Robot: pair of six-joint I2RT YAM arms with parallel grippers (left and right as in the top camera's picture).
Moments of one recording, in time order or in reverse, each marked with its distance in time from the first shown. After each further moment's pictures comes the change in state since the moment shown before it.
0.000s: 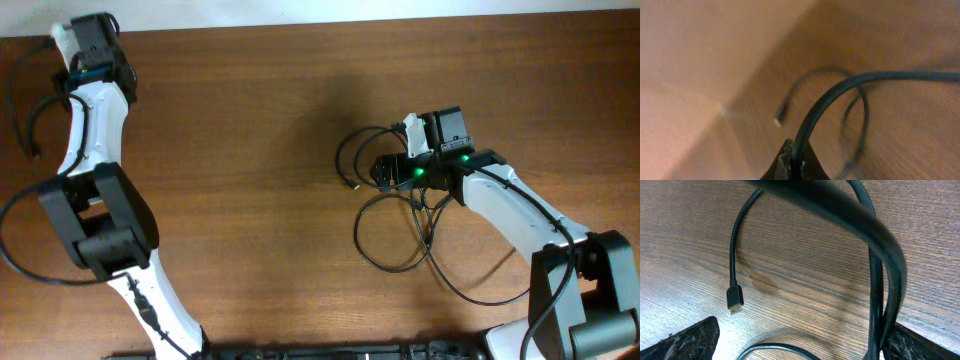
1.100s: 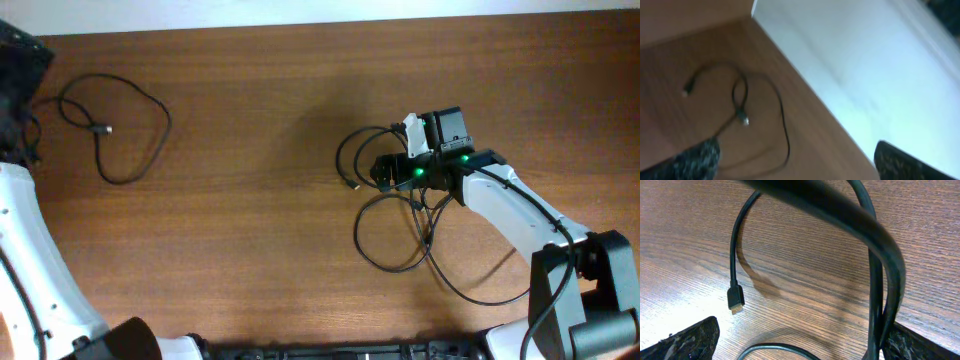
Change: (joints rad) left arm 0.212 -0.628 0.014 -0.355 0.851 -0.471; right arm 0.000 0.000 0.000 -0.002 0.000 0.000
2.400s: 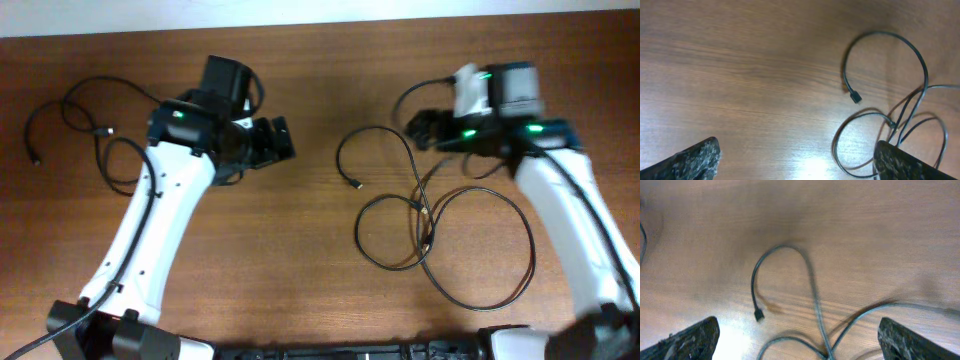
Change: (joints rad) left arm -0.756 0.023 -0.333 -0.262 0.075 0.026; right arm -0.190 -0.161 0.314 -0.358 -0.019 0.000
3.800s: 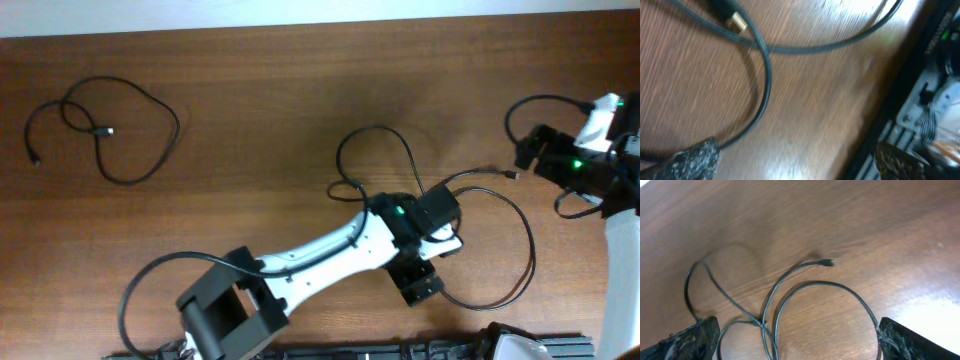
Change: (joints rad) left arm -0.781 0.329 -0.085 0.244 0.129 0.582; right arm -0.398 -0.238 0.033 -0.338 0.151 0.048
